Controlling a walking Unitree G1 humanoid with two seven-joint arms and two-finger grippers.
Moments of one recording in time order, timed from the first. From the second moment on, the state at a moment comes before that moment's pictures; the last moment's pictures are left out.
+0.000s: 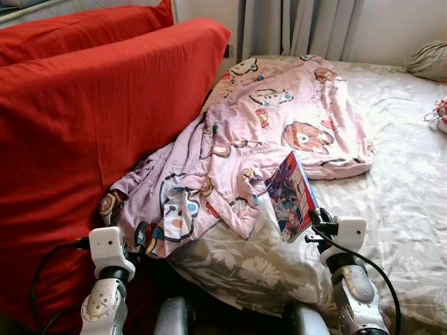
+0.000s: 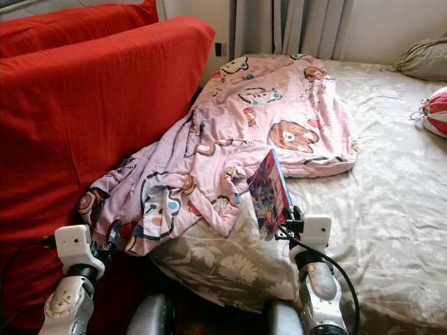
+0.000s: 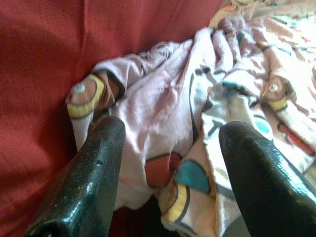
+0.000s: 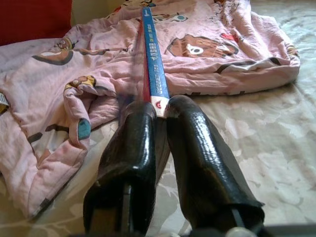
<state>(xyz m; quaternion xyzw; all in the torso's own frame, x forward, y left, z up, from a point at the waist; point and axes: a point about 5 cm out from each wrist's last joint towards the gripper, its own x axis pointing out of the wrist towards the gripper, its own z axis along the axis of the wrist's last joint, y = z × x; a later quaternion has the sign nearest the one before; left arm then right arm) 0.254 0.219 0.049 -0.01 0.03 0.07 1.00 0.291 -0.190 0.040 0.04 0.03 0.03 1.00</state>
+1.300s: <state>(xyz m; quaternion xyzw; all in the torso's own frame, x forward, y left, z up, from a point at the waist) 0.195 0.224 -0.065 -0.01 0.35 0.11 0.93 0.299 -0.179 0.045 0.05 0.04 0.01 1.00</state>
